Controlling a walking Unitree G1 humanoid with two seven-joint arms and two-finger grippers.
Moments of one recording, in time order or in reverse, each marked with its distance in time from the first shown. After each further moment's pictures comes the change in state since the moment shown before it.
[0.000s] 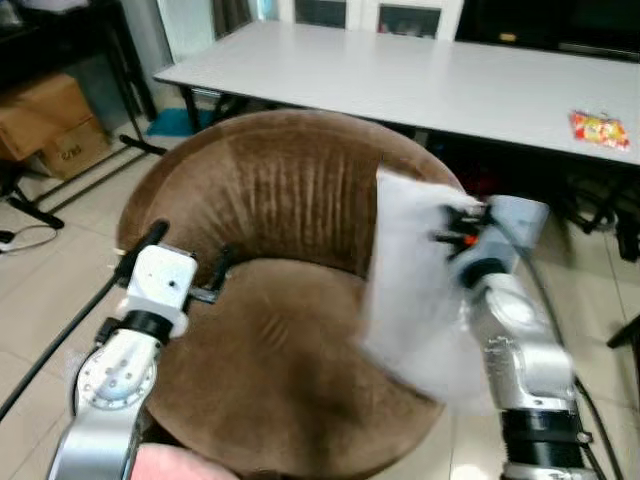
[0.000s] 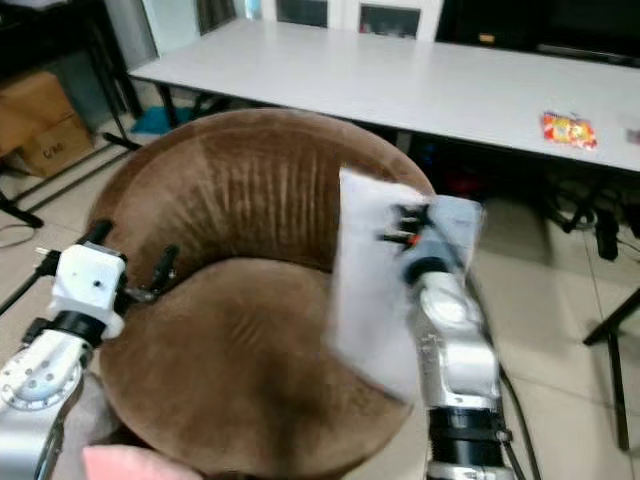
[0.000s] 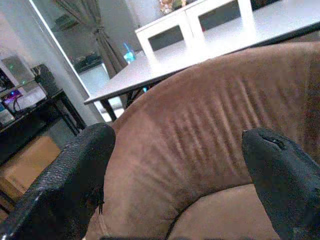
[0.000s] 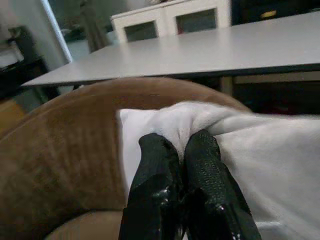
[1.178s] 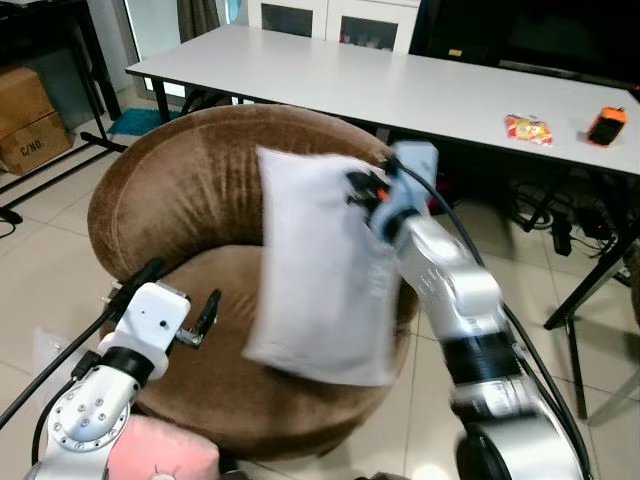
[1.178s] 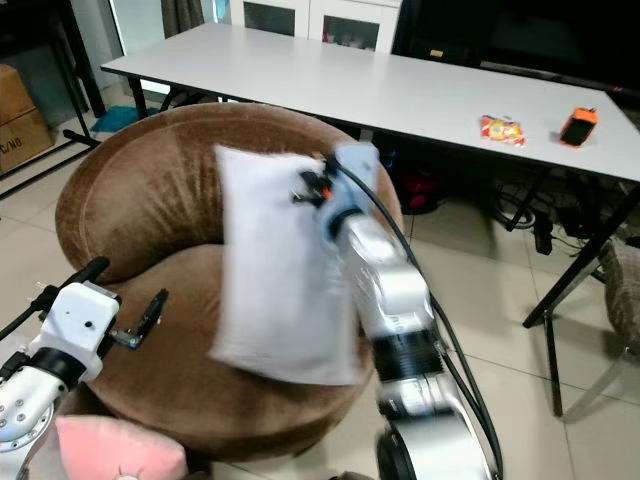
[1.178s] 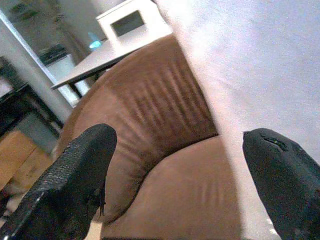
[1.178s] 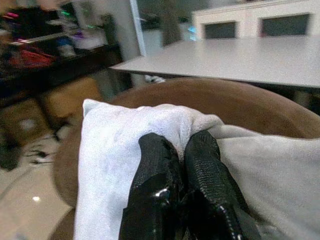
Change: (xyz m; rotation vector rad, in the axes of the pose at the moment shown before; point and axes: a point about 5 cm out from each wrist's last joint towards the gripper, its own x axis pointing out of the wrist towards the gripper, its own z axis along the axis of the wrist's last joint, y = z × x) left arm -0.033 0.002 -0.018 0.085 0.126 -0.140; right arm 0.051 0.095 0.025 0.038 0.071 0.346
